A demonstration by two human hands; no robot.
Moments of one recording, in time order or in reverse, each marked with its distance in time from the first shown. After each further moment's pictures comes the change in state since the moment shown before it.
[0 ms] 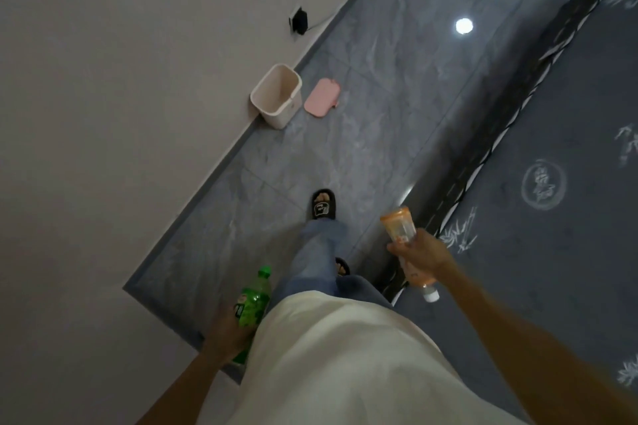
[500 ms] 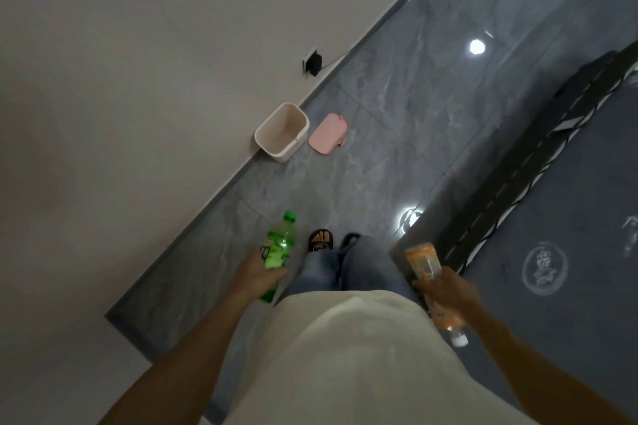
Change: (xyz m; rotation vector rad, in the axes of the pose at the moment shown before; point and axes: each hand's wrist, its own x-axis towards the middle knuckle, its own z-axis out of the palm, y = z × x) left_hand 0.130 0.260 -0.140 -0.169 0.039 0.064; right_hand 0.101 -0.076 -0.139 -0.119 -0.027 0.132
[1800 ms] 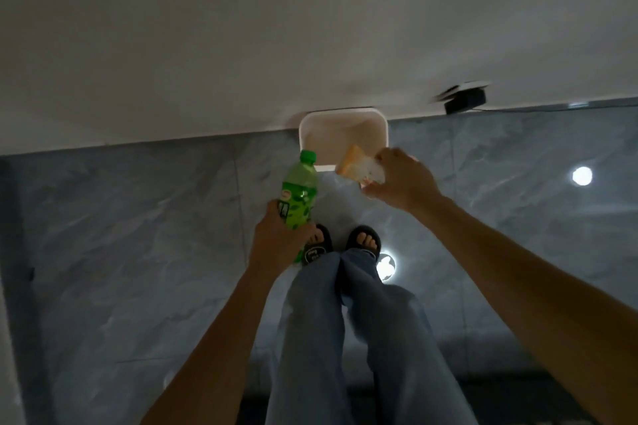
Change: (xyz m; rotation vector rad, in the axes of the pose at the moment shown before) left_hand 0.383 0.081 0.046 -0.790 0.434 -0.293; right_hand 0.412 -0.513 0.001 -0.871 0.028 -1.043
